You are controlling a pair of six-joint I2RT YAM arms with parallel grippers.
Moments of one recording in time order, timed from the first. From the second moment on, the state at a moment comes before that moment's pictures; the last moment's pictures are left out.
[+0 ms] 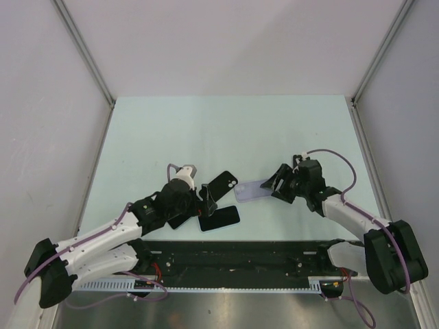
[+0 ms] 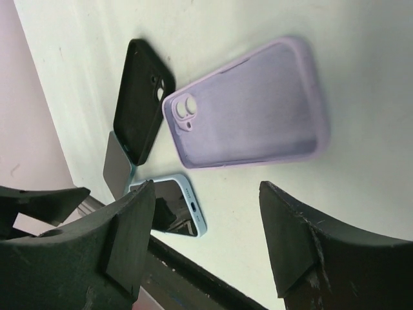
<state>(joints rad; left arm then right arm) -0.83 0.90 0.51 -0.30 -0.10 -0.67 0.38 1.18 0.47 0.02 -0.33 0.91</state>
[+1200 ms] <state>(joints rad) -0.12 0.97 0.41 -0.32 0.23 -0.71 0.66 1.59 0.83 0.06 -0.38 0.86</state>
